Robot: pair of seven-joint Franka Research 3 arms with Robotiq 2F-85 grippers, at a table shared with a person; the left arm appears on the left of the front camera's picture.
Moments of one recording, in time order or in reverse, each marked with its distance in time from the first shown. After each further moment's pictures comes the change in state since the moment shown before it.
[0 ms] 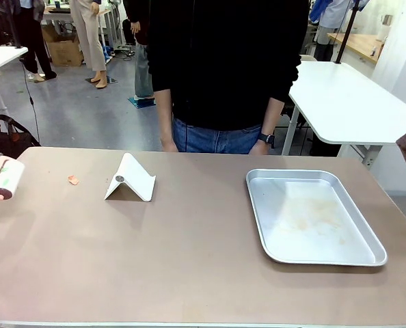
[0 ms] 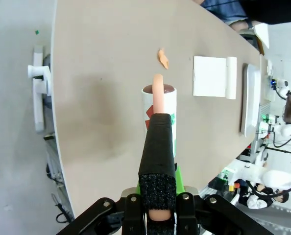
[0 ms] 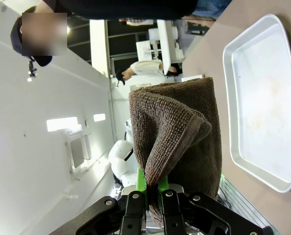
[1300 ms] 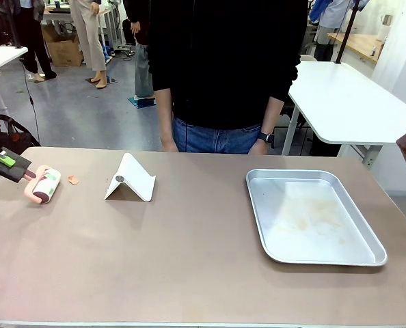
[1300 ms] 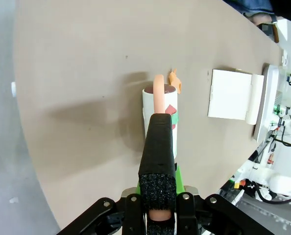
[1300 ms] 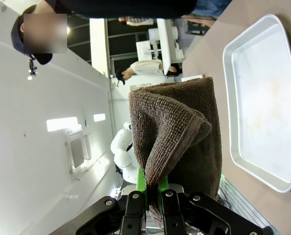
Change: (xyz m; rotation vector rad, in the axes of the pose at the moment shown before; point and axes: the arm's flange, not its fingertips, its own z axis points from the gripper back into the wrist) left arm 0.079 -0.011 -0.089 0.062 0.134 0.019; right arm 0.000 0.000 0.000 0.000 0.000 0.000
